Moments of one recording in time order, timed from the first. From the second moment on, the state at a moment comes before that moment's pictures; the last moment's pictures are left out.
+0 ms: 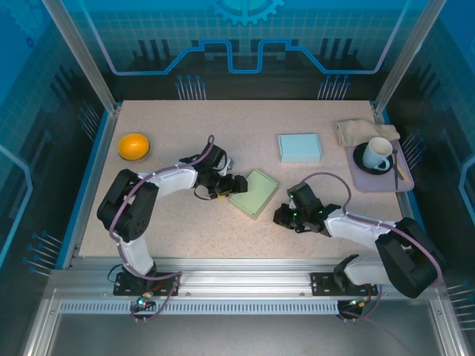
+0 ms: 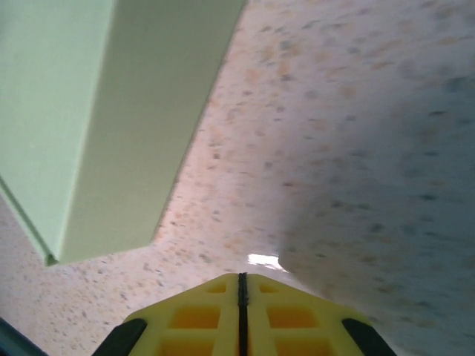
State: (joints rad) left arm -0.48 1.81 1.08 -0.38 0.47 -0.59; right arm 0.60 1.30 0.45 -0.11 -0.22 0.89
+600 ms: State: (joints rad) left arm -0.53 1.79 0.97 -0.19 0.32 -0.78; right arm 0.73 1.63 0.48 0.42 -0.16 1.15
